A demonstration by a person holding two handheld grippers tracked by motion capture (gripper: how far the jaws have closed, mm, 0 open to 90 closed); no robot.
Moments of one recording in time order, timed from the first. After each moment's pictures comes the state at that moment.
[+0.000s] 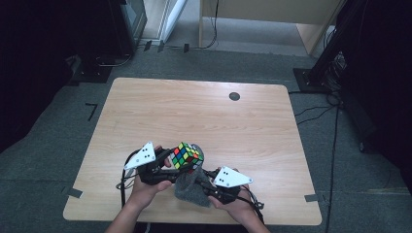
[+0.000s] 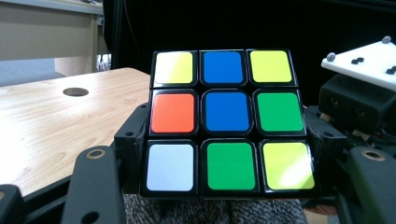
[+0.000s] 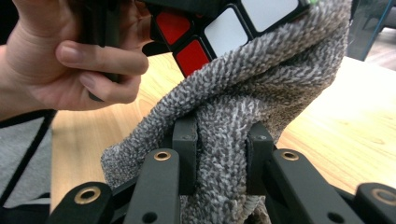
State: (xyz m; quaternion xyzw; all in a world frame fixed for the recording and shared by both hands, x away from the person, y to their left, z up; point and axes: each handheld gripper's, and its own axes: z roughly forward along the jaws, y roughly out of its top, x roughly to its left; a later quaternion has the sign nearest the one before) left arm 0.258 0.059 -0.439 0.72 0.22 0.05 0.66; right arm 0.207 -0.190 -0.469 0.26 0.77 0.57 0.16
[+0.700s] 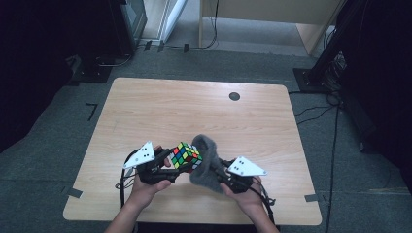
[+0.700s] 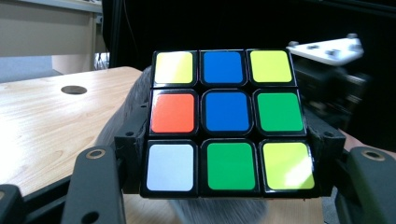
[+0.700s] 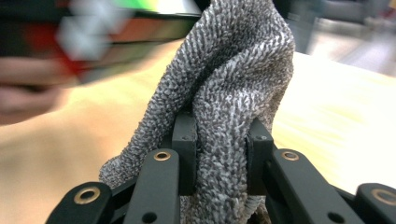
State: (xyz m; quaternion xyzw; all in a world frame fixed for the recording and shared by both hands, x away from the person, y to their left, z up) left arm 0.260 0.060 -0.440 0.72 0.23 0.04 0.66; right arm 0.229 -0.231 -0.468 0.35 0.73 0.55 0.21
